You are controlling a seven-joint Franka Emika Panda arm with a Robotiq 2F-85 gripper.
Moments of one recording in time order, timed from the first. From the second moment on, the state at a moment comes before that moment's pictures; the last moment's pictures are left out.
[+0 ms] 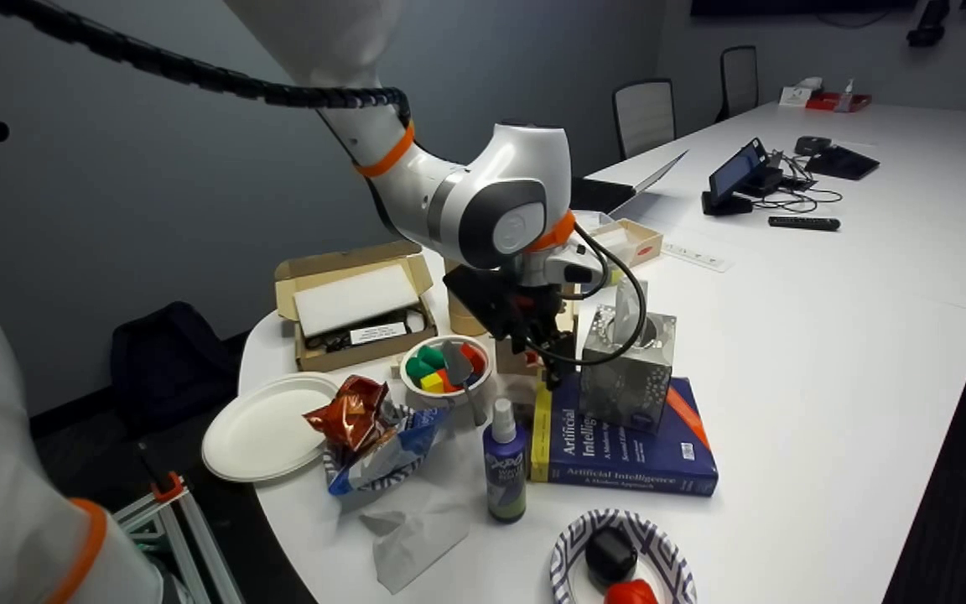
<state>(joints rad) 0.00 0.17 -0.02 -2.42 -0.04 2.64 0.27</state>
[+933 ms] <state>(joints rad) 0.04 0.24 -0.02 -2.36 -0.02 2.77 0.29</state>
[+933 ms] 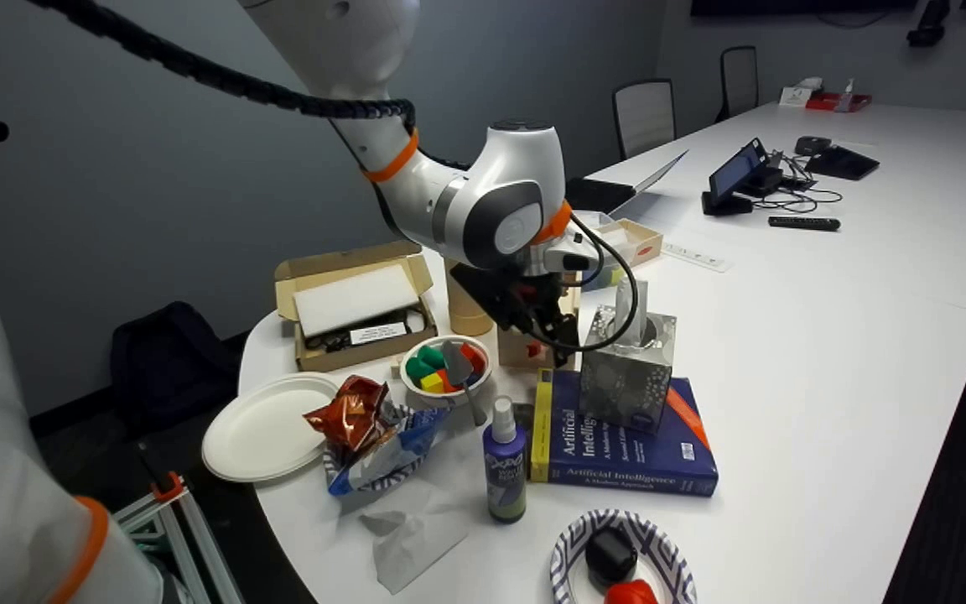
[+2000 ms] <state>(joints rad) 0.10 0.29 -0.06 -2.28 -0.05 2.79 0.32</state>
